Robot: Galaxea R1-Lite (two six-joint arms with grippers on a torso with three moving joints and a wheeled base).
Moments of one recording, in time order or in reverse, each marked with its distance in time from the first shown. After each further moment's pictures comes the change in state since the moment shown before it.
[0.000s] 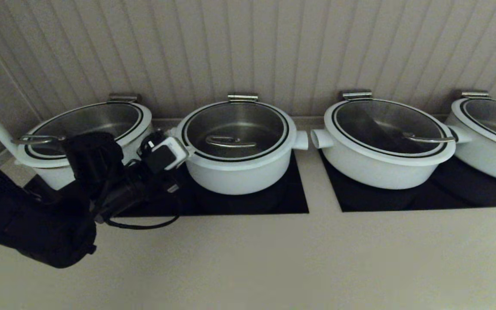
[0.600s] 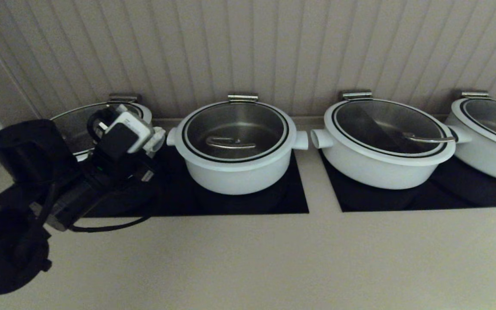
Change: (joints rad) left arm 0.002 -0.221 0.095 -0.001 0.181 -0.099; right arm 0.000 0.000 0.000 0.000 0.000 0.000
